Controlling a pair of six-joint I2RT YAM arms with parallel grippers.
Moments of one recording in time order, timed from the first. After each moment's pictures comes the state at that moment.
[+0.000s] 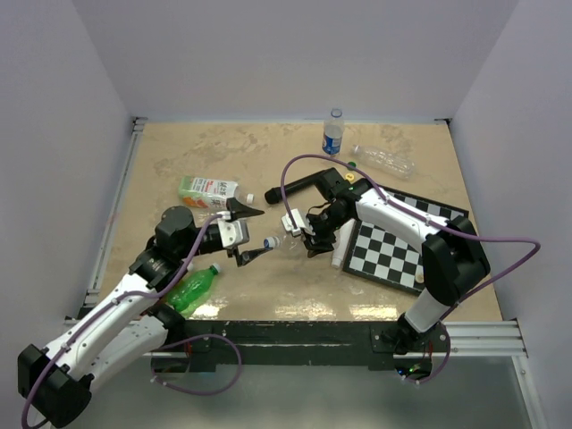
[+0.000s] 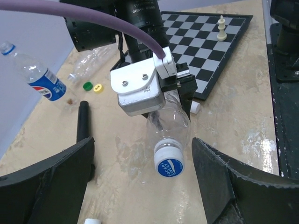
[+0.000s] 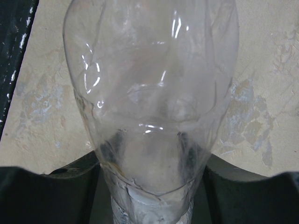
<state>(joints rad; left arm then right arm) -0.56 0.76 0.59 0.05 0.68 0.39 0.62 1.65 1.19 -0.84 -0.70 -1.20</state>
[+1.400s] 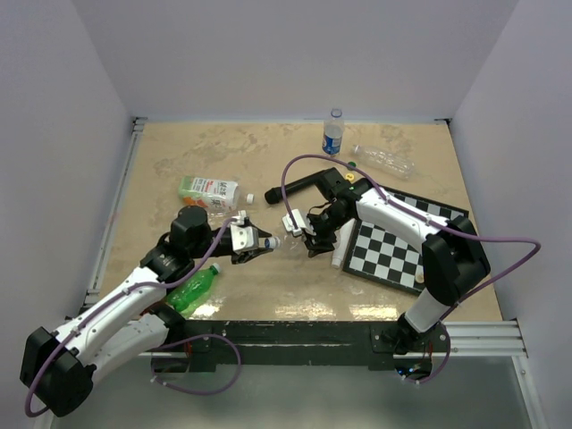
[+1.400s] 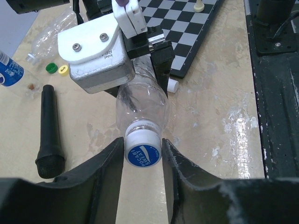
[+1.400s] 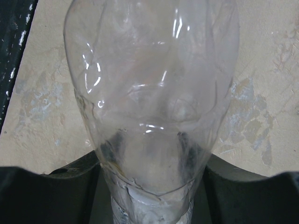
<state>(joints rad) -0.58 0.86 0.56 0.01 0.73 0.45 0.62 1.65 1.19 -0.84 -0.70 -1.21</state>
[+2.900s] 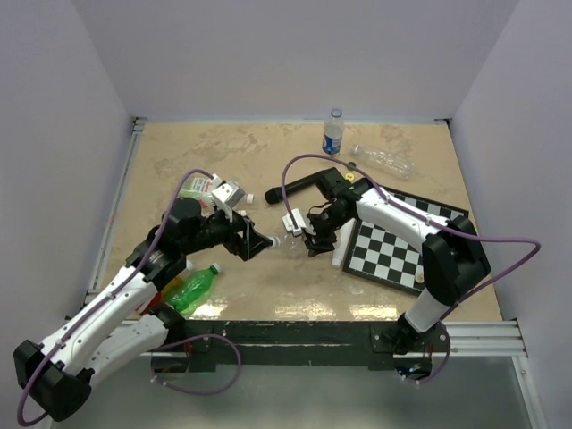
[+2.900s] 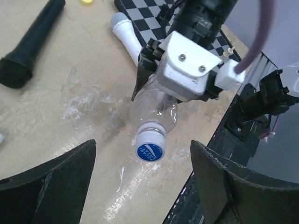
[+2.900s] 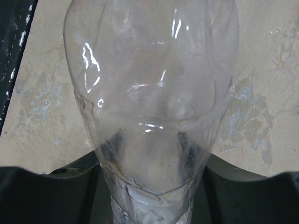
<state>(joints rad) -0.59 0.85 0.71 -0.23 0.41 -0.30 0.62 1.65 1.20 -0.84 -0.70 -1.21</state>
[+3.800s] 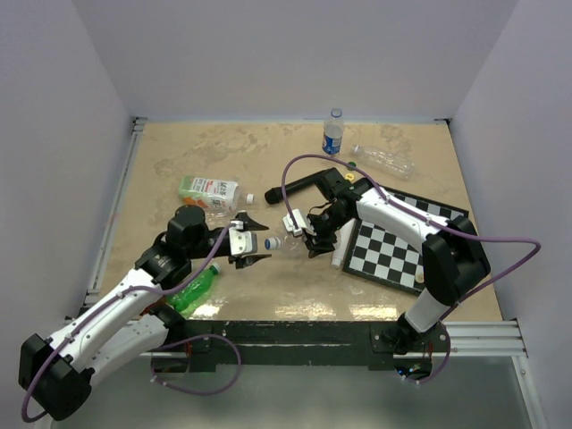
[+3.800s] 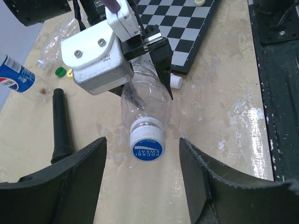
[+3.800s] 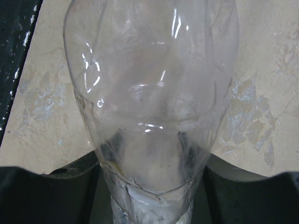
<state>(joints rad) -0.59 0.82 0.60 -0.10 0.72 0.54 0.62 1.65 1.20 -0.86 -0.71 -1.22</state>
